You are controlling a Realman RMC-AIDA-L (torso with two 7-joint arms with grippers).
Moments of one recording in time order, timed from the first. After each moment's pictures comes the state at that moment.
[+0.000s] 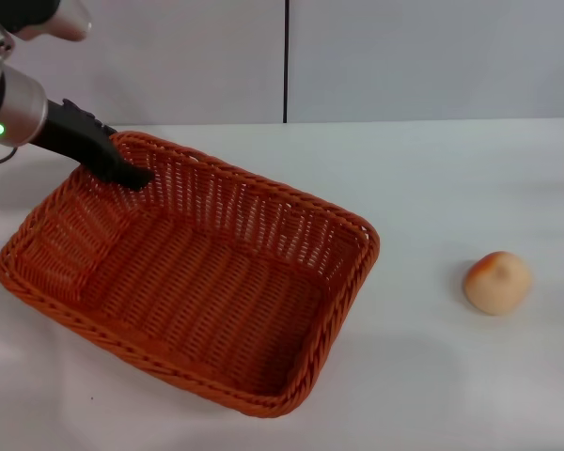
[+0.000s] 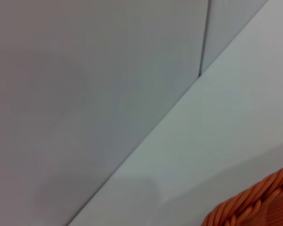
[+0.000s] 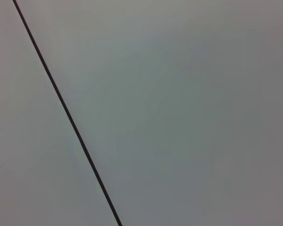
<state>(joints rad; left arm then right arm) -0.68 -2.06 1.05 1.07 2.65 1.30 -2.09 0.43 2.07 -0.22 -0.05 -0.85 -1.34 0.64</state>
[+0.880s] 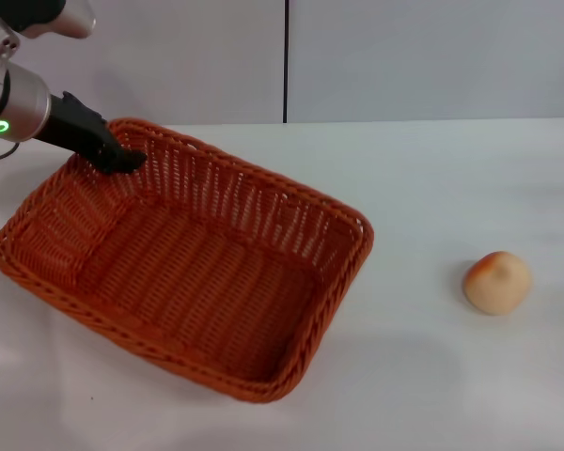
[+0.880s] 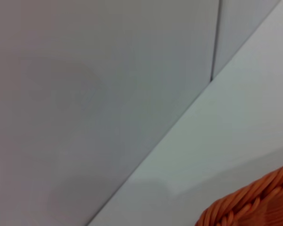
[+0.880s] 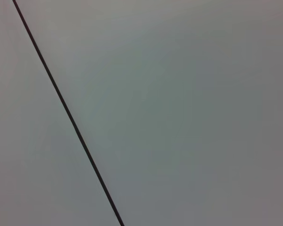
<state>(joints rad) -0.67 -2.06 1.08 1.09 2.65 1.25 -2.11 0.42 2.08 -0.23 -0.05 -0.86 -1.32 0.64</state>
